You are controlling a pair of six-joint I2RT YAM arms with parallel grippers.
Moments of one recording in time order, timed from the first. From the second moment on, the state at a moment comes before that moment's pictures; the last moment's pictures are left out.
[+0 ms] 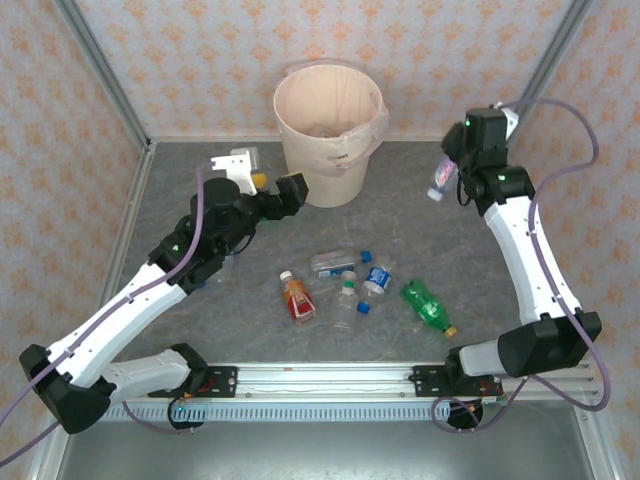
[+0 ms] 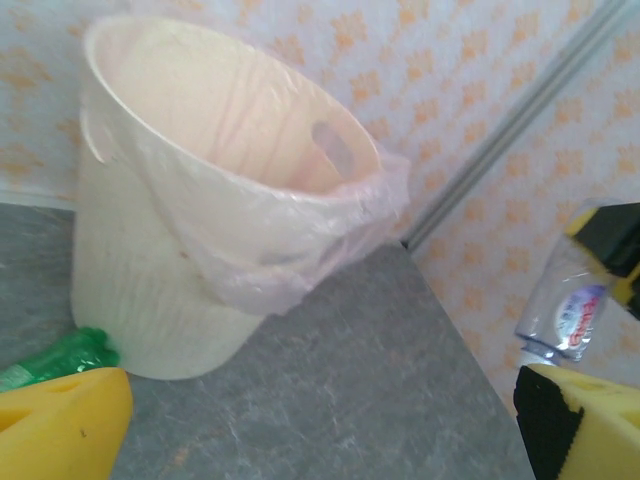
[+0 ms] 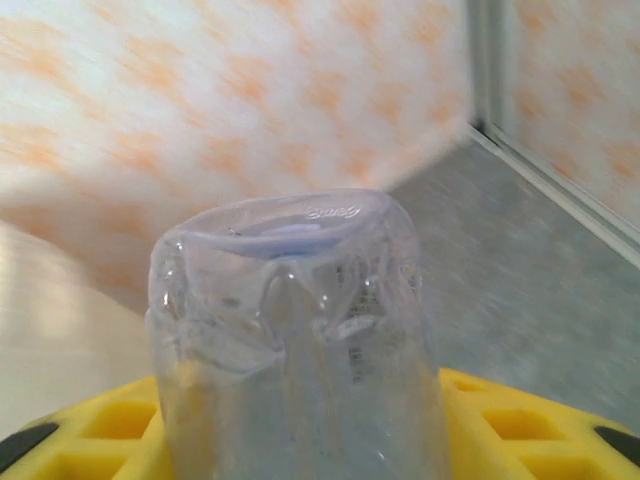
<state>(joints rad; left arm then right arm) -0.63 1.06 1.13 -0.24 -0.22 -0.55 0.16 1.39 1.56 -0.63 0.32 0.59</state>
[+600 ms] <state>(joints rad) -0.63 0.87 1.06 -0.27 -0.45 -0.60 0.42 1.91 2.32 -0.45 0.31 0.55</state>
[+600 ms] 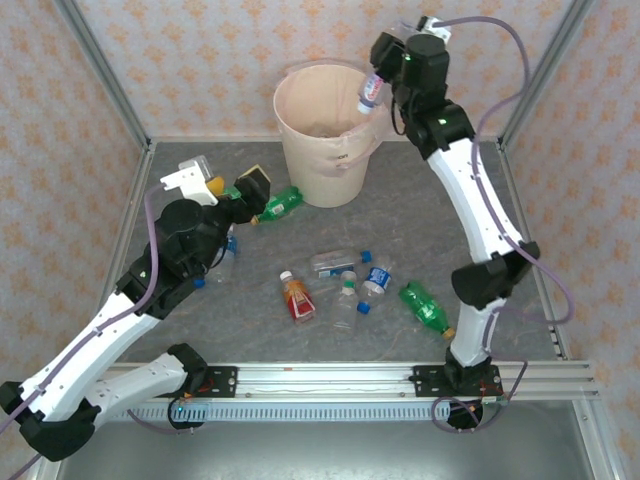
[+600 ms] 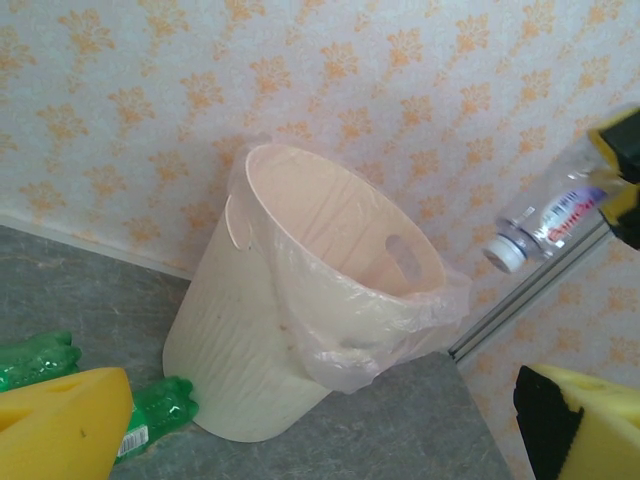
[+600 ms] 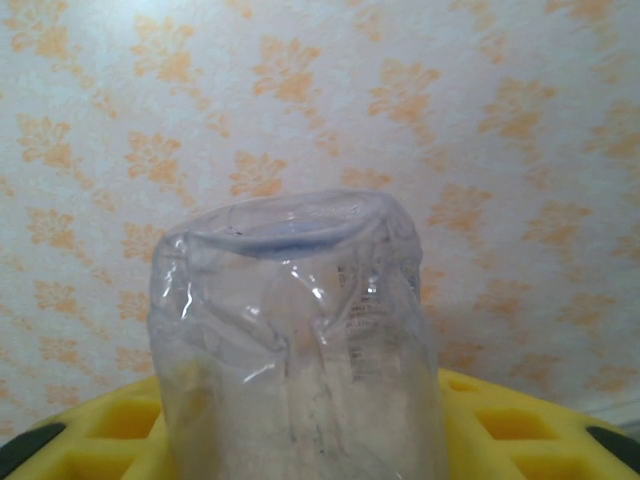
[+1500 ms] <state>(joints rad) -0.63 0.85 1.04 -0.30 -0.47 -0.60 0.48 2.12 2.42 -0.46 0.27 0.51</state>
